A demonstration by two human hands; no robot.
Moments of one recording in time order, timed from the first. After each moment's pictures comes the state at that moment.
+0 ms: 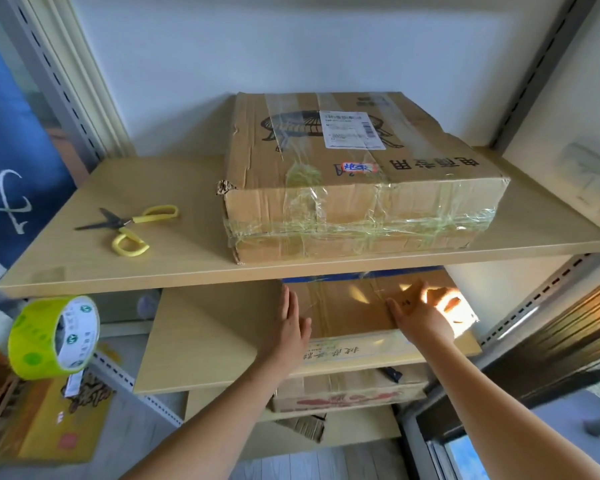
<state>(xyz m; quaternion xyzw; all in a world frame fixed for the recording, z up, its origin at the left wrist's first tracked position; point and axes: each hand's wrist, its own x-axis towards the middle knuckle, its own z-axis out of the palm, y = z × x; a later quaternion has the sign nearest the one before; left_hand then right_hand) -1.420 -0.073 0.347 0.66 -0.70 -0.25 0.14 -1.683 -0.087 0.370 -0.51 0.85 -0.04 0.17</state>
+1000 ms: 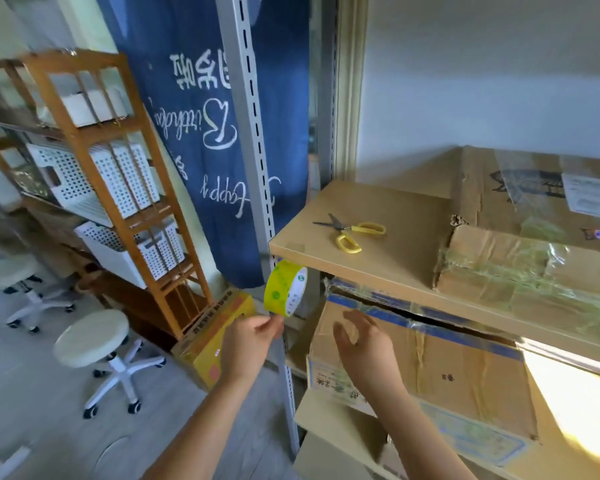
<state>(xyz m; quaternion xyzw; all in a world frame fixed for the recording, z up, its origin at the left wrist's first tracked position) -1.181 0.080 0.428 0.82 -0.39 -0.09 0.41 -1.371 0.006 0.467 -0.76 0.49 -0.23 0.35</state>
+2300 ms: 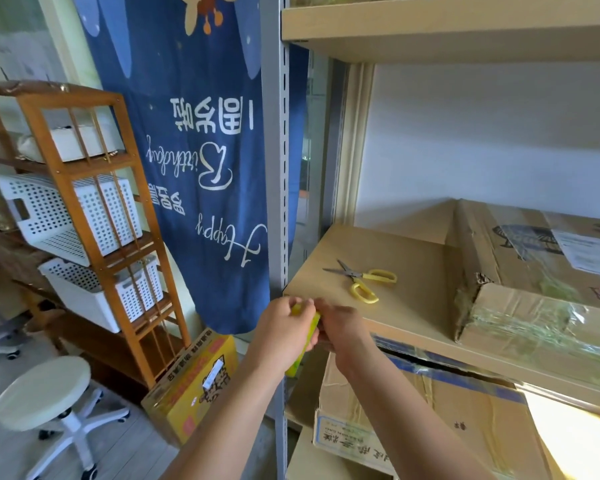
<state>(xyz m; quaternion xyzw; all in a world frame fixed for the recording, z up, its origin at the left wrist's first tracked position) -1.185 0.051 0.571 0.72 -0.40 -0.27 0.49 -1.260 -0.025 0.550 -0.54 0.51 -0.28 0.61</state>
